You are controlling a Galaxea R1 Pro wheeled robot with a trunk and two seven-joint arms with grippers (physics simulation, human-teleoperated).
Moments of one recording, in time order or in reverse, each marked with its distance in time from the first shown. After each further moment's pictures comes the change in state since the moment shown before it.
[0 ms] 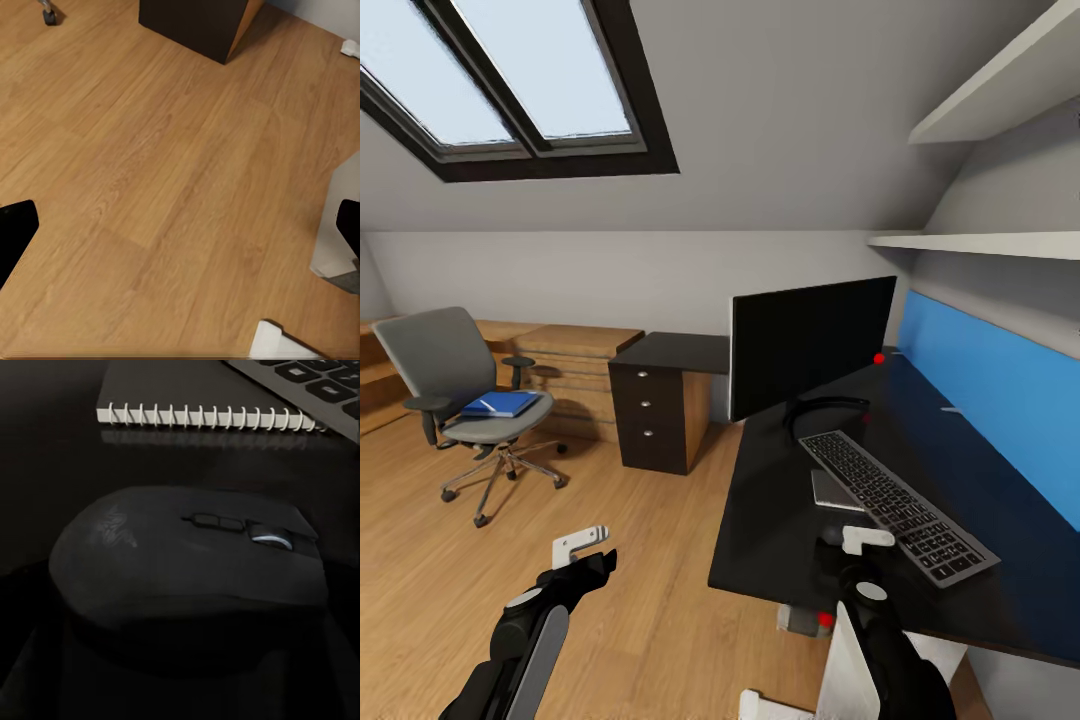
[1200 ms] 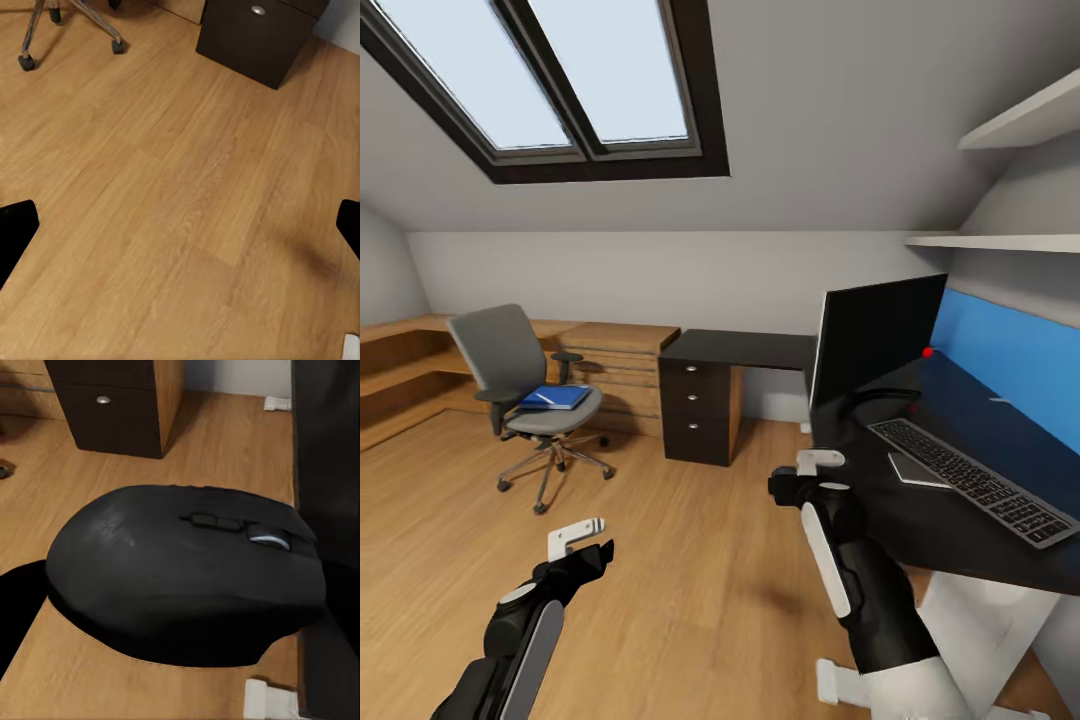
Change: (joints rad) left arm 0.000 0.003 0.006 -0.048 -0.001 0.005 -0.002; right arm -0.195 0.053 0.199 -0.286 -0.175 0.567 -0.055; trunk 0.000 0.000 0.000
